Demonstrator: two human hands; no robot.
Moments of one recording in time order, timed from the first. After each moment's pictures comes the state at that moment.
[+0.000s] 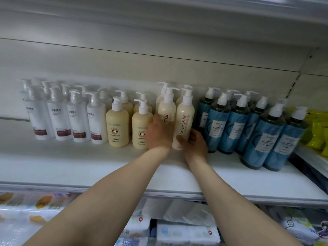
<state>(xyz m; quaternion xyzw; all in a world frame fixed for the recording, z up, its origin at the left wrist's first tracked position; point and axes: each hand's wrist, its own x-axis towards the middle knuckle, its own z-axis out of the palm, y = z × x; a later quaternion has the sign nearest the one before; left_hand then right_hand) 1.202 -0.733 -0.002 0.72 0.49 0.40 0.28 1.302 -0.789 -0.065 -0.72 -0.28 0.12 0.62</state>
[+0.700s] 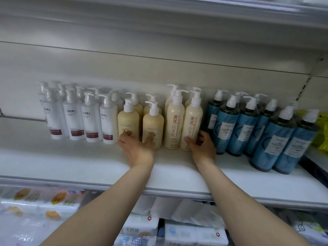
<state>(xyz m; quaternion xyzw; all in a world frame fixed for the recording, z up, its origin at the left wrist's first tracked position) 1.125 -0.719 -0.040 0.53 0.54 0.53 0.38 1.296 -0.796 -0.058 -0.75 -0.30 0.08 0.58</state>
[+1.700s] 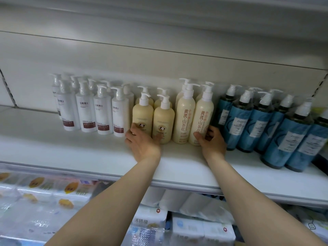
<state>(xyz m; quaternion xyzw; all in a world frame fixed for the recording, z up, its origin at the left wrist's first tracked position) 1.114 -0.703 -0.054 0.61 0.58 0.46 0.28 1.290 -0.794 -0.058 -0.76 -0.31 0.06 0.57</state>
